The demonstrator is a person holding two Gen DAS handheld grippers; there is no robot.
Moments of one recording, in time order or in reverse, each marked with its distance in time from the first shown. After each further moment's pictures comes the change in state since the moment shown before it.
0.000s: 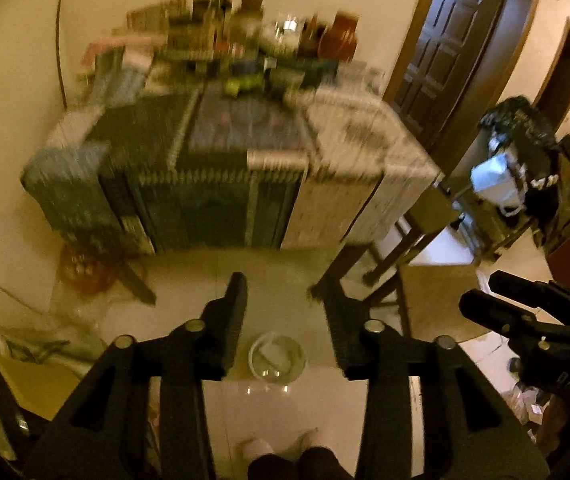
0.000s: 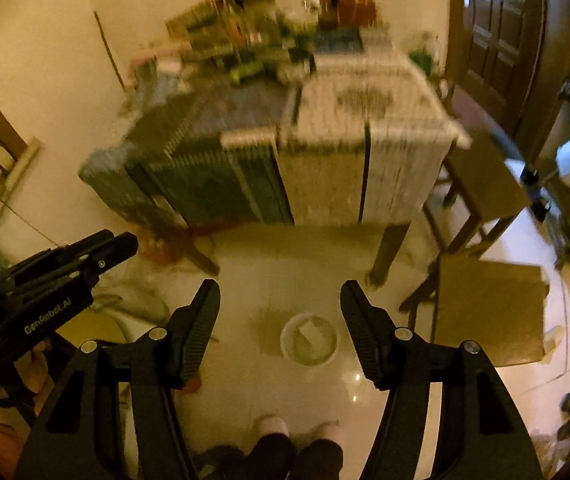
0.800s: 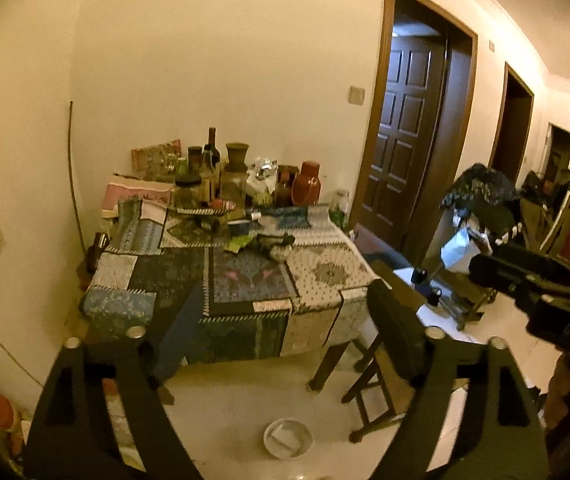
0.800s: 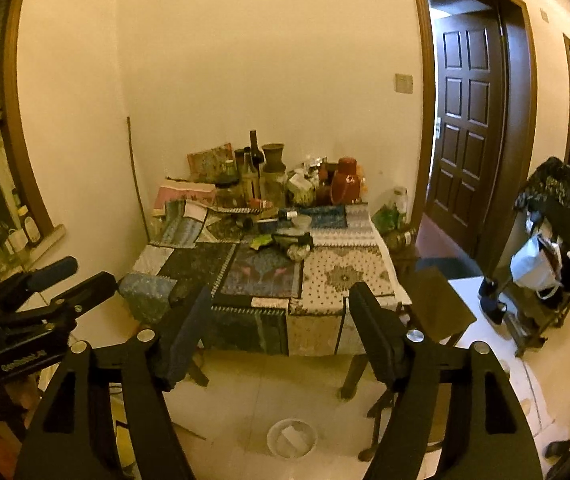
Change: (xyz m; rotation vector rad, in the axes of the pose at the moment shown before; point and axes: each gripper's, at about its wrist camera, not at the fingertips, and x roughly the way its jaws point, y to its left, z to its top) left arm -0.206 0.004 0.050 0.099 -0.397 -0.050; right arm -0.155 0.064 0.039 -0.080 -0.435 -0.108
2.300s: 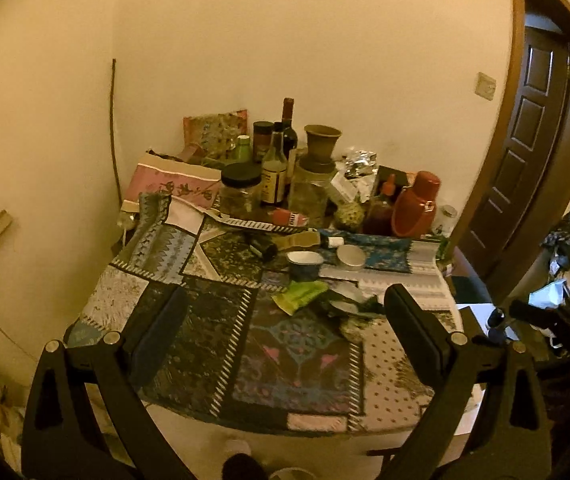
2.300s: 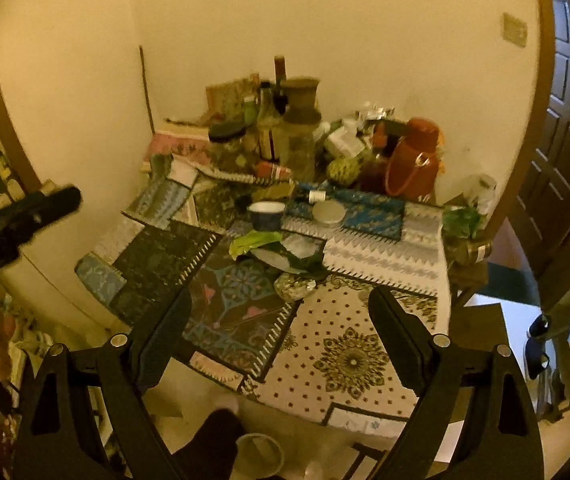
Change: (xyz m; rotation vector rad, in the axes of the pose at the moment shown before) left arm 0.298 0.058 0.113 -0.170 0.122 0.326; right arm 0.304 -0.062 0.091 -0.157 0.313 0.239
